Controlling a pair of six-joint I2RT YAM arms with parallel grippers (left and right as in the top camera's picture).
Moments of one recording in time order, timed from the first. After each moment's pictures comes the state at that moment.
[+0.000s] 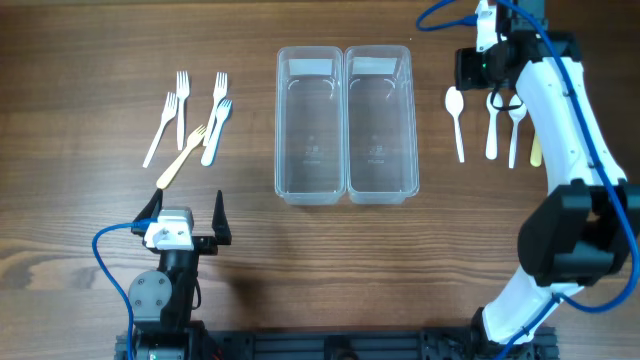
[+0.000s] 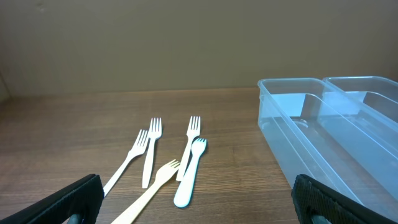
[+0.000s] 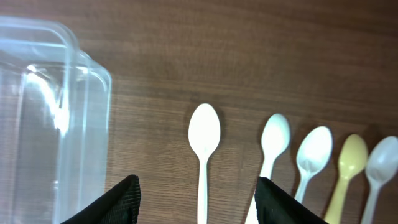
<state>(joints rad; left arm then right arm) -0.01 0.01 0.01 -0.07 0.02 0.01 0.00 1.94 1.72 -0.89 0.01 -0.09</state>
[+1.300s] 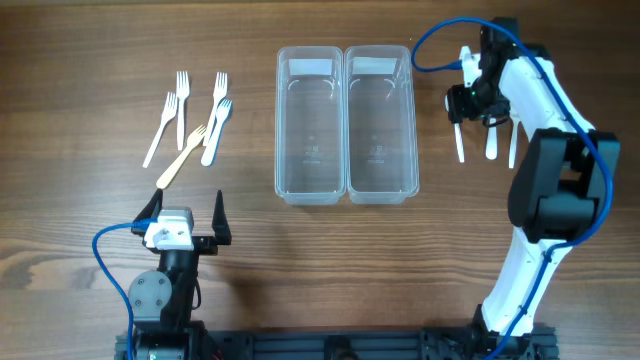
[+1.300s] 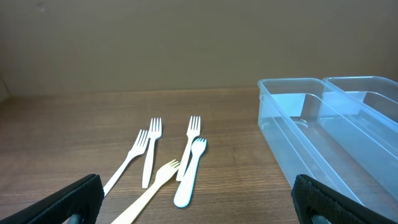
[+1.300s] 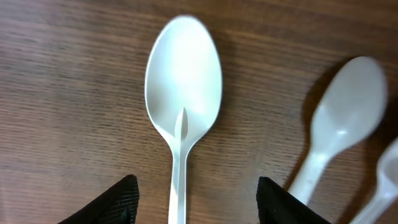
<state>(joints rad) -0.01 0.01 0.01 -0.07 0.02 0.01 -0.05 2.20 1.70 -0.92 0.01 -0.19</state>
